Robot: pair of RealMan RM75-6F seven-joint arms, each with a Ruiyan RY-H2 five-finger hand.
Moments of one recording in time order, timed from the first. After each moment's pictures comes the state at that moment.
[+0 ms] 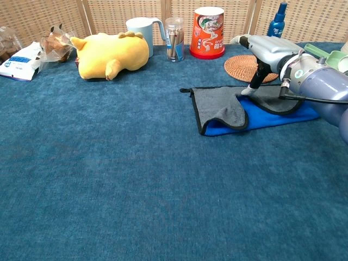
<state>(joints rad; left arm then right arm) -0.10 -0.80 0.12 -1.87 1.76 1.47 -0.27 0.80 -1.82 0.38 -1.09 -0.98 1.02 -0.41</state>
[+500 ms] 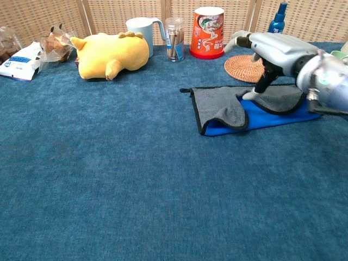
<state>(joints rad) -0.10 -0.80 0.12 -1.87 1.77 1.47 -0.26 0.71 -1.66 0.26 -1.37 -1.16 1.10 -0.36</state>
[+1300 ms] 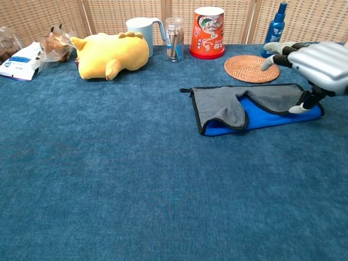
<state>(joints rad) -0.10 -0.81 0.13 -1.88 1.77 1.46 -0.24 0.61 -1.62 0.09 -1.13 -1.41 1.22 -0.30</state>
